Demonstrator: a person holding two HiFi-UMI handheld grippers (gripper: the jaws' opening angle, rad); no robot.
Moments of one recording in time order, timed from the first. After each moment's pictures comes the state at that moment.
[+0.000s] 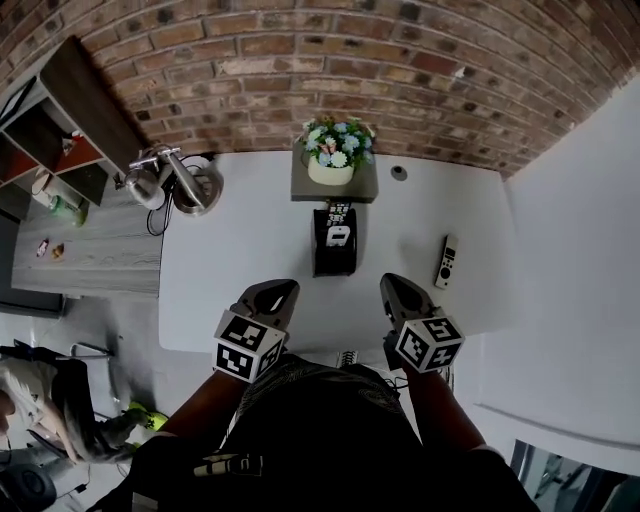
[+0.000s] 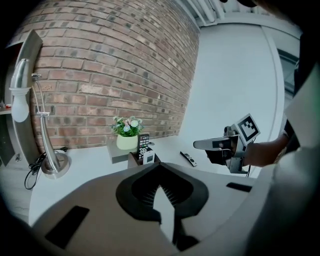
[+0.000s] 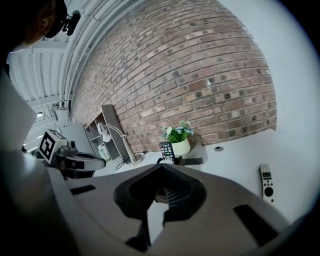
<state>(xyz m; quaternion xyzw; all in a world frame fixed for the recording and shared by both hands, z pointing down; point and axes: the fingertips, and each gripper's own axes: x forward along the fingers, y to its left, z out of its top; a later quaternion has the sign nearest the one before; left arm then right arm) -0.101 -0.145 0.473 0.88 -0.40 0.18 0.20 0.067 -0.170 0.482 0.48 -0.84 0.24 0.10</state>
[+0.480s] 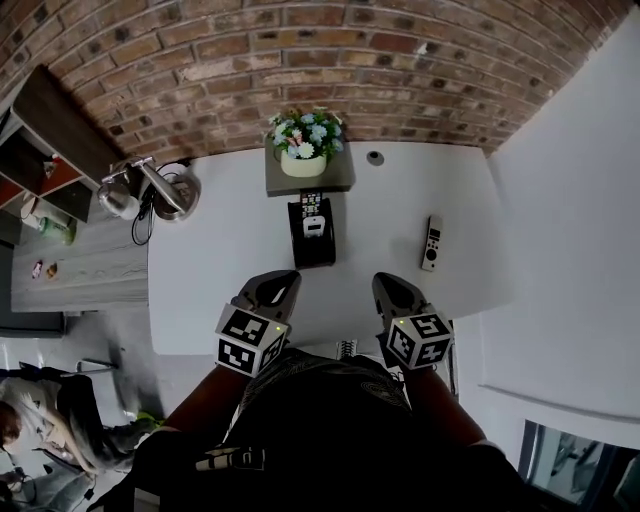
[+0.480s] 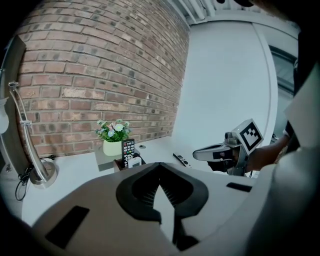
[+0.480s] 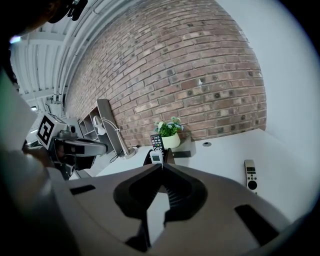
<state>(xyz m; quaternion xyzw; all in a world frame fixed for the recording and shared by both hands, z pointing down) -0.049 -0.149 0.464 0.89 -0.37 0.18 0.17 0.102 -0.147 0.500 0.51 -0.82 0.24 0.13</state>
